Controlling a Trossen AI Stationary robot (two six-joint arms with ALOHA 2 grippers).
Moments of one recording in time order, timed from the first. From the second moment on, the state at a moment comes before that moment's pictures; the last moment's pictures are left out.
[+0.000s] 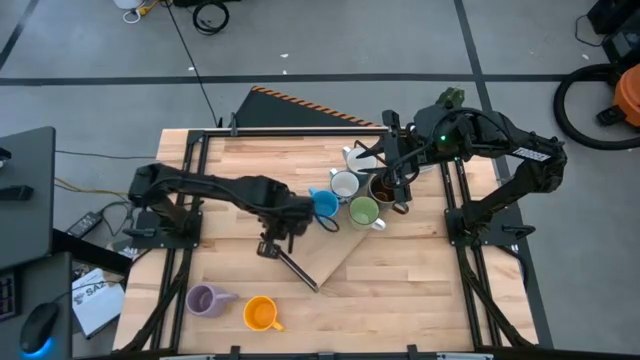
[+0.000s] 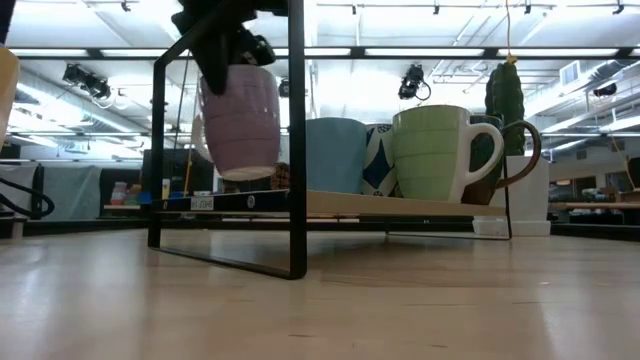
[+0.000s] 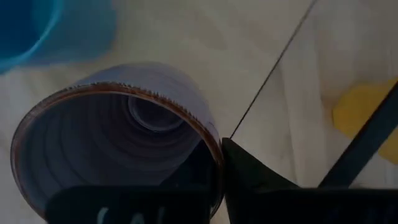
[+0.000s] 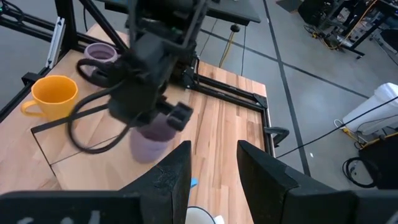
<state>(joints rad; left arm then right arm) -0.12 1.73 1.57 -1.22 0.04 0.13 0.04 1.39 1.88 -0.97 0.08 -0.33</state>
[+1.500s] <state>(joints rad) -0.18 1.85 1.61 -1.14 -0.10 0.14 0.04 1.39 1.88 -0.97 0.08 -0.32</state>
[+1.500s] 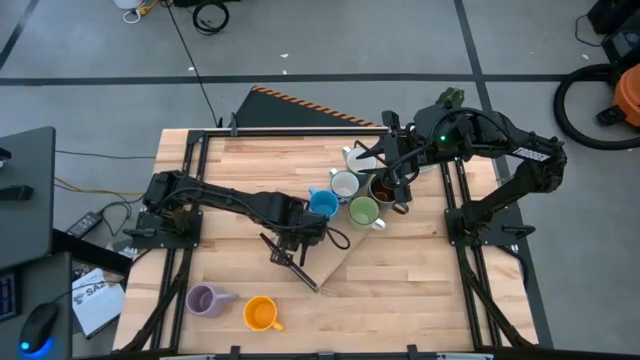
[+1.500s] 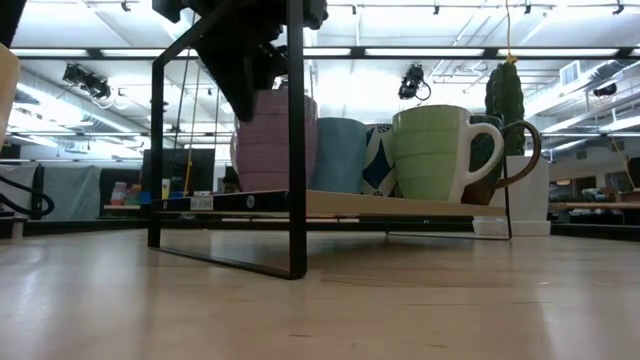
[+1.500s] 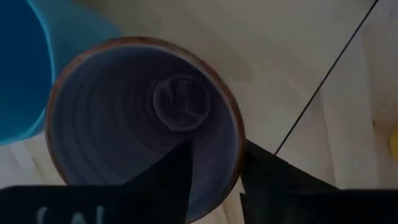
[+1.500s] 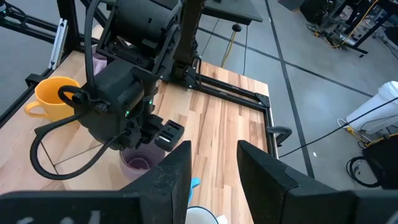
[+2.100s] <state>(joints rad) -0.19 1.85 1.80 -1.38 -0.11 0.05 0.04 1.39 1.88 -0.97 0.08 -0.32</state>
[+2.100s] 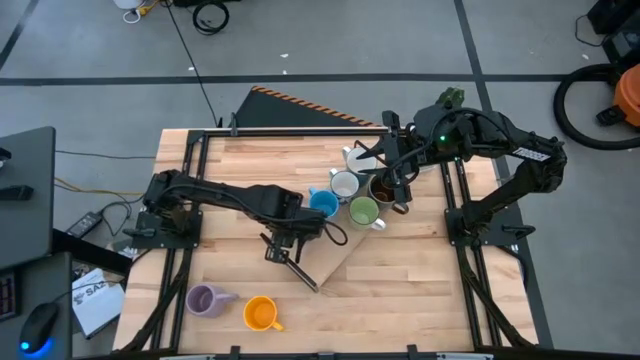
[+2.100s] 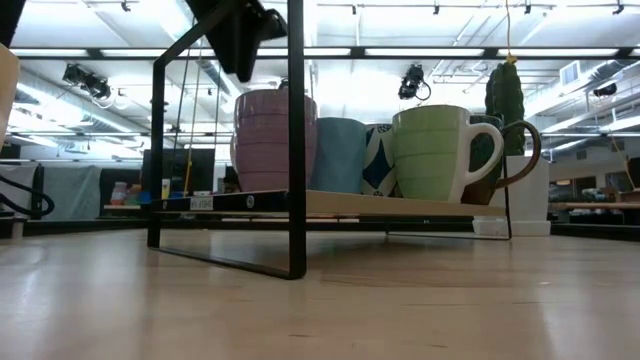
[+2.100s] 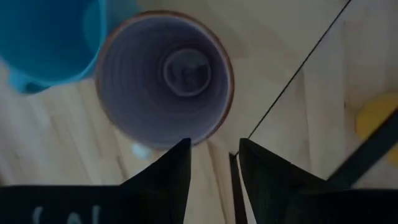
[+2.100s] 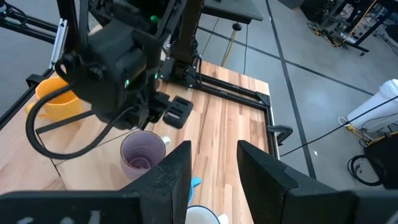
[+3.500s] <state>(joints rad) -0.61 1.43 1.39 -1.13 -0.26 -0.96 0.04 1.39 1.87 -1.02 0.05 -0.32</state>
